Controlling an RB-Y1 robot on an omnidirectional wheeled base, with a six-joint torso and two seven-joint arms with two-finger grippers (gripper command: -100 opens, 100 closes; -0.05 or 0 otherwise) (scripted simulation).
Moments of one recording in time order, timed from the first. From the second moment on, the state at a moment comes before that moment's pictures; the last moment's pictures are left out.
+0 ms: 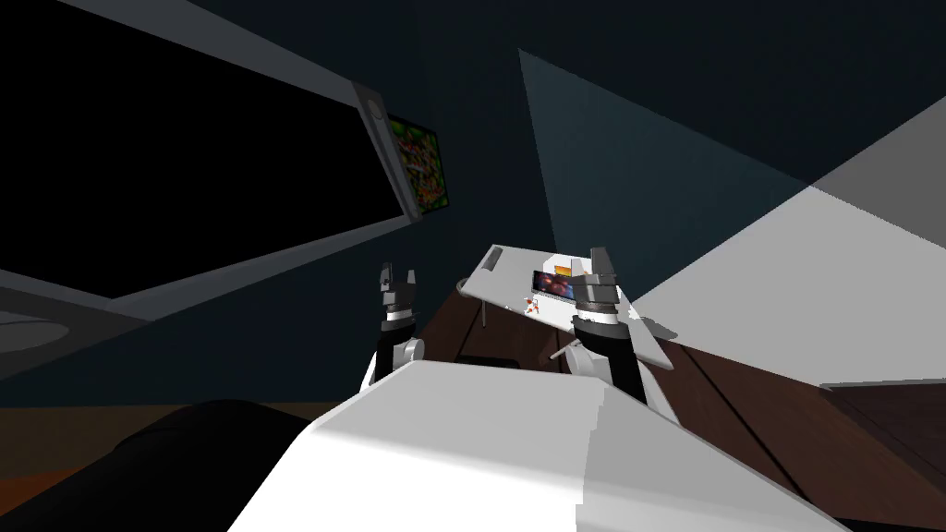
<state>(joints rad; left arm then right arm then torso) 0.52 0.01 0.03 -2.20 0.09 -0.51 0.08 0.49 -0.05 0.00 -2.30 0.12 -0.44 0.04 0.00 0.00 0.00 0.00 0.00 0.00</state>
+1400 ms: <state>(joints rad) 0.52 0.01 0.03 -2.20 0.09 -0.51 0.08 0.74 -0.42 0.07 -2.08 0.00 -0.45 0.03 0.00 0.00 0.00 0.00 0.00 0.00</state>
